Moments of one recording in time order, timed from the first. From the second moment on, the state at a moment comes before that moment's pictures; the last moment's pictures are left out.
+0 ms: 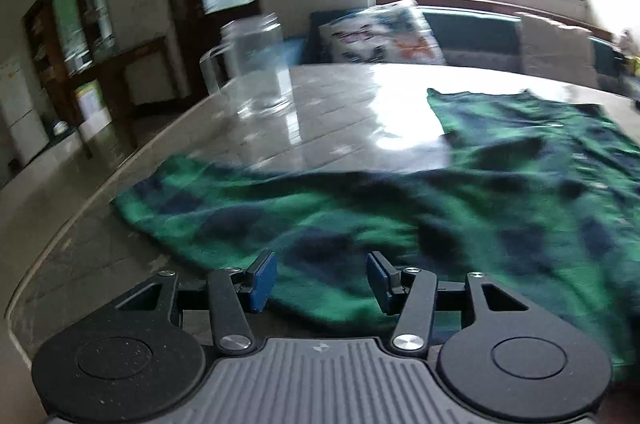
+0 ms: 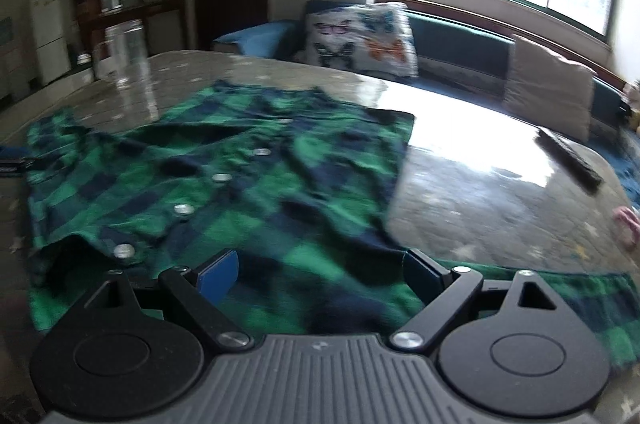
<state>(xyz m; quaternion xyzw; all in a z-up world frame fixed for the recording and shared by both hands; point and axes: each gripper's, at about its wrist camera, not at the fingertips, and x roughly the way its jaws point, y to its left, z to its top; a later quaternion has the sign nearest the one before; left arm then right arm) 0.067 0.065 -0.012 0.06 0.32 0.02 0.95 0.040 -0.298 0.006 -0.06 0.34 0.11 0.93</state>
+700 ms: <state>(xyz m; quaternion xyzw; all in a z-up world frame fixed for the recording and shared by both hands) 0.035 -0.071 -0.037 0.20 0.28 -0.16 0.93 -0.003 -0.223 -0.024 -0.16 0.35 0.21 0.90</state>
